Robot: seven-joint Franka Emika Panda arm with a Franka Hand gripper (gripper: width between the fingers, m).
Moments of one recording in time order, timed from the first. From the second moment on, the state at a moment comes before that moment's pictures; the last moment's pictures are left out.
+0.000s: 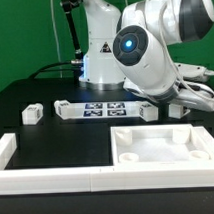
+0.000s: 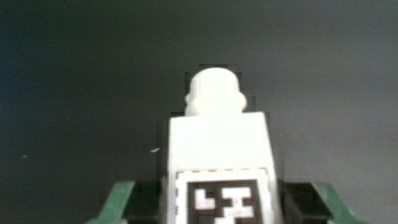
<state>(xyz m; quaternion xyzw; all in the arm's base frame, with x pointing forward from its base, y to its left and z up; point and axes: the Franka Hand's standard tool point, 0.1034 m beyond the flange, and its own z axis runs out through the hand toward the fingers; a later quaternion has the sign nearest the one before) 0.342 0.163 0.011 -0.84 0.31 0.42 0.14</state>
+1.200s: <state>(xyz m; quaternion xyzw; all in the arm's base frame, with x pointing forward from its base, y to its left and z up) 0.430 0.114 0.114 -0.93 0.25 0.24 0.11</state>
